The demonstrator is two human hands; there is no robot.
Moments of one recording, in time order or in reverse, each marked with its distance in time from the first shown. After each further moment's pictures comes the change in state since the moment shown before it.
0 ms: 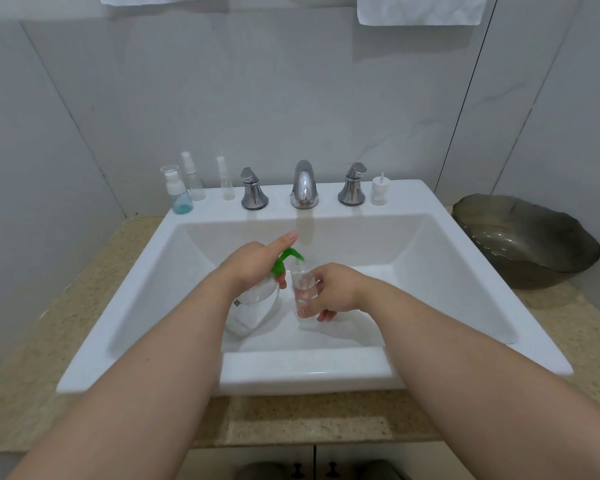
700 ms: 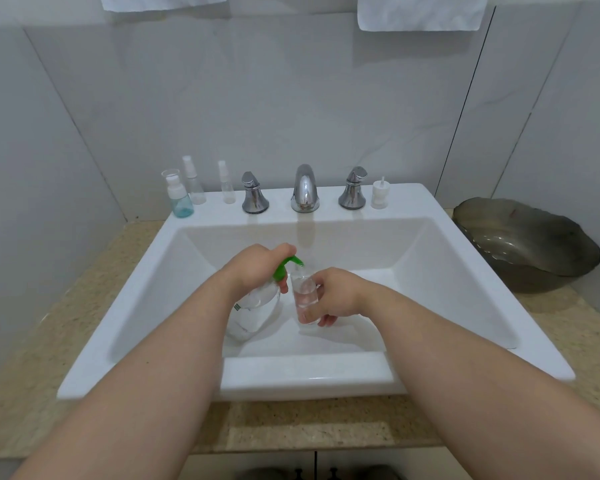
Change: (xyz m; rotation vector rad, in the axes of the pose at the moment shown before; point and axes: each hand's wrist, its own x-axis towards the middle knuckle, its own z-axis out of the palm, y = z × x) left_hand -0.005 0.008 -0.001 0.005 -0.035 -0.014; right_hand -0.002 -0.002 0.000 0.002 -0.012 0.003
